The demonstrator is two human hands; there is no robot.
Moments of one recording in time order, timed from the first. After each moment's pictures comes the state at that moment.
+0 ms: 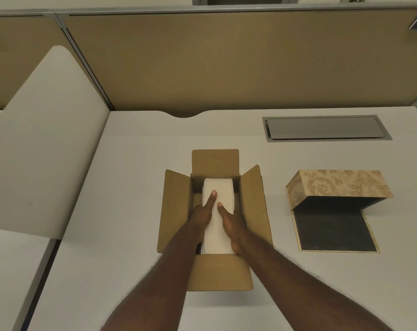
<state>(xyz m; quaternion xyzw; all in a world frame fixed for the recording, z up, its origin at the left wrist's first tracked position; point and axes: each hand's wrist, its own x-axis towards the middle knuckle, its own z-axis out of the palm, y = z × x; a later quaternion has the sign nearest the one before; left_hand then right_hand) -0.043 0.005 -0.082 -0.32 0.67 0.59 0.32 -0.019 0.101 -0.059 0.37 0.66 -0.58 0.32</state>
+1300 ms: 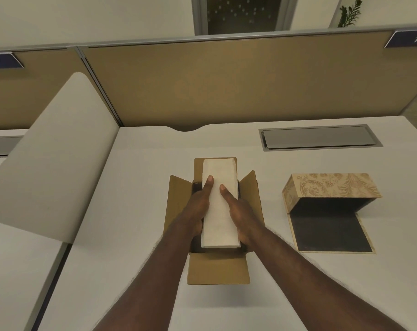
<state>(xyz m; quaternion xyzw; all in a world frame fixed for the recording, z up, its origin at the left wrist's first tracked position) -0.029 0.005 0.013 -0.24 0.64 0.69 0.26 -0.014 0.123 0.007 0.24 0.67 -0.66 0.25</state>
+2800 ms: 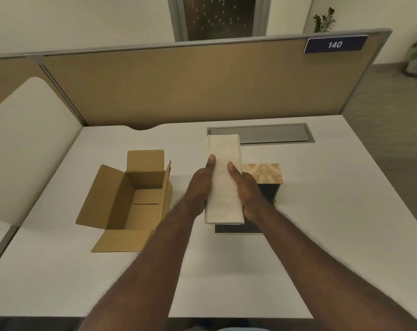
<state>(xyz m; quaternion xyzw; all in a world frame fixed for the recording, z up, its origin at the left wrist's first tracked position) 0.012 0.275 0.073 -0.15 0.69 0.68 0.17 0.011 0.395 0.045 0.17 0.63 -0.74 0.17</state>
